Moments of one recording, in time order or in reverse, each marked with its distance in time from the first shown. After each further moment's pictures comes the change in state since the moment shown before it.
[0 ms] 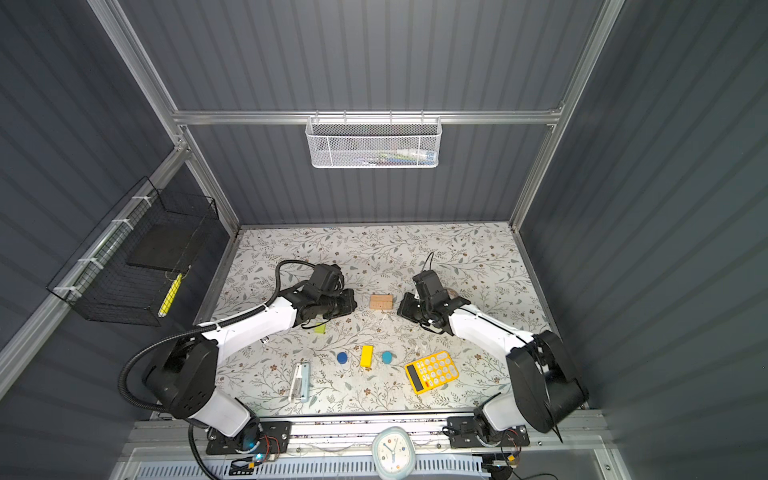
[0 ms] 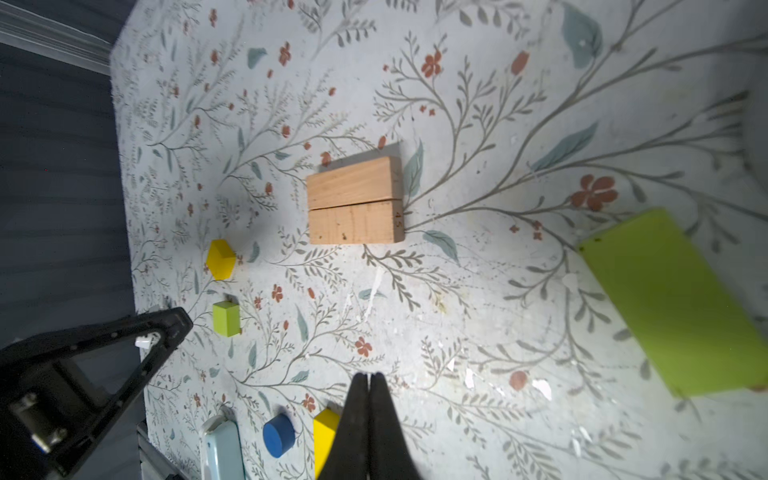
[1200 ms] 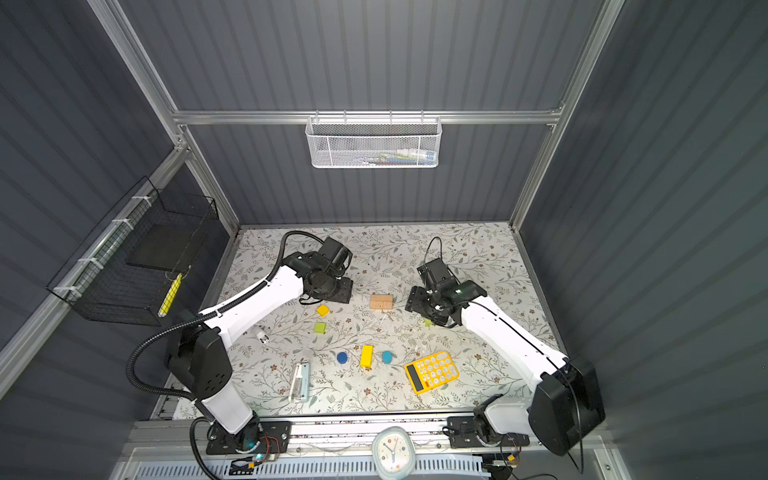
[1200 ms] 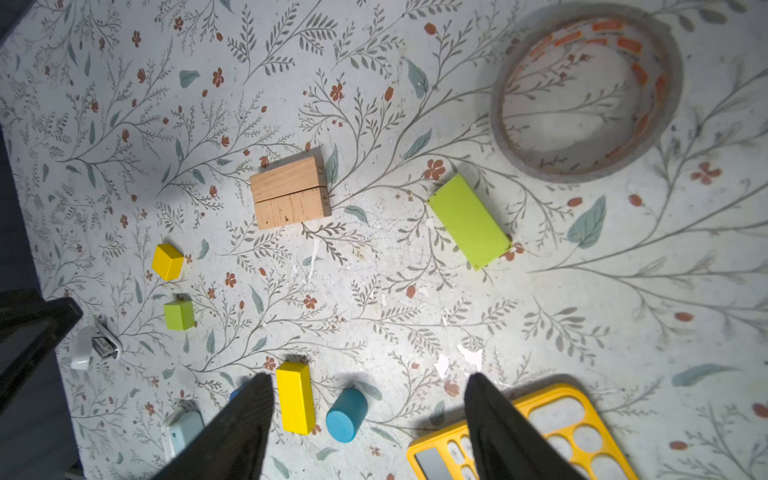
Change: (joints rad) left arm 0.004 0.193 0.454 -0.574 -0.206 0.353; right arm -0.016 -0.033 0.249 -0.499 0.169 -0.008
